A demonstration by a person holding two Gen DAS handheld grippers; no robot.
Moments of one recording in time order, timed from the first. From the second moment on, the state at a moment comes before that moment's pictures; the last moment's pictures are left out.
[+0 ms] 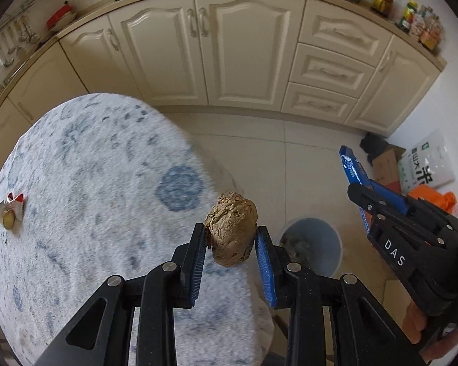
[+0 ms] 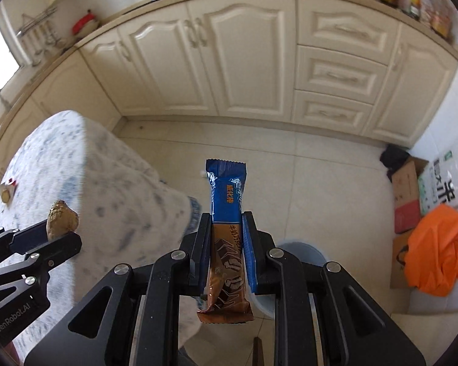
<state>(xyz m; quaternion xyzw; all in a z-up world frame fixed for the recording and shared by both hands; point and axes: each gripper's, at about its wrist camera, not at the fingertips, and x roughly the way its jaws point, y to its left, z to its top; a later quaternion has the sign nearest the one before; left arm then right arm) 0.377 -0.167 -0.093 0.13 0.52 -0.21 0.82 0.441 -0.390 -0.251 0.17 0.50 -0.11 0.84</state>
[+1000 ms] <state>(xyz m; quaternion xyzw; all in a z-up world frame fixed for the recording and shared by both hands) 0.403 -0.404 -0.227 0.29 0.60 -0.33 0.67 0.321 -0.521 -0.341 0.31 0.56 -0.27 0.72</state>
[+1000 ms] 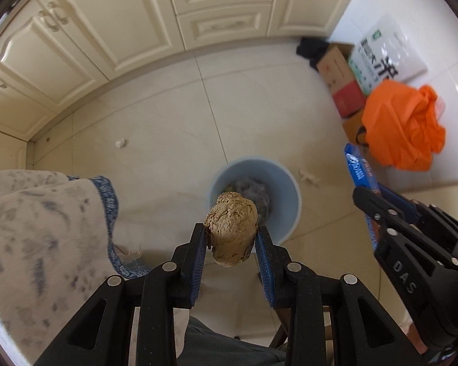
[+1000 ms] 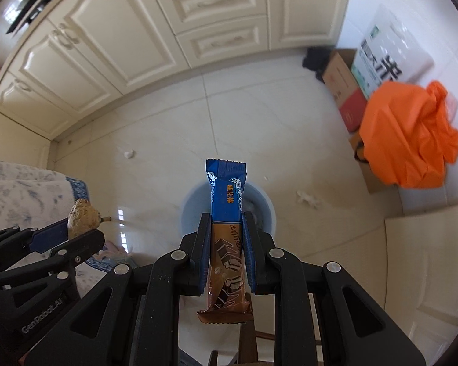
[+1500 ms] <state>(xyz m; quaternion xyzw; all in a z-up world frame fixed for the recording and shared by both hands) 0.433 -0.482 -0.363 0.33 0.70 -0.32 0.55 0.307 -0.532 -0.427 0.39 0.61 -0.24 0.64</state>
